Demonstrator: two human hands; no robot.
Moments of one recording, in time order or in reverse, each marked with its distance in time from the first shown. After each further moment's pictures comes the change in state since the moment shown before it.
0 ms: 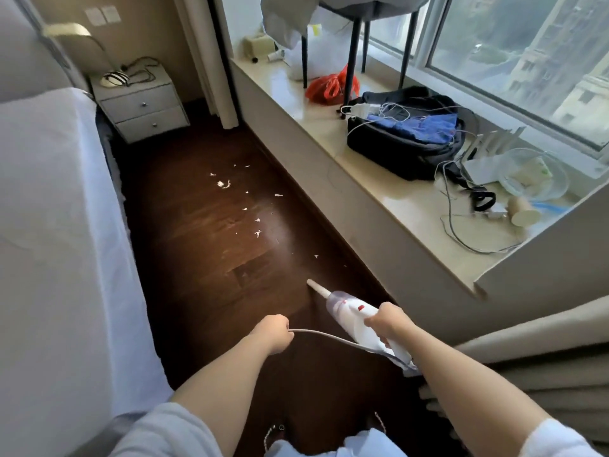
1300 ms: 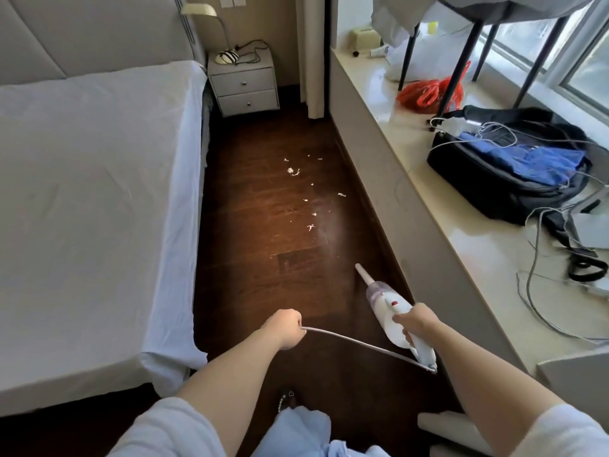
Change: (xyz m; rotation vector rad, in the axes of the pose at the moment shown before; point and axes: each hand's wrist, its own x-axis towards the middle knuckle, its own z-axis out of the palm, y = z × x) left_hand 0.008 0.021 -0.006 -0.246 0.111 -0.211; right_hand 0.084 -0.031 -0.061 0.037 -0.097 -0.106
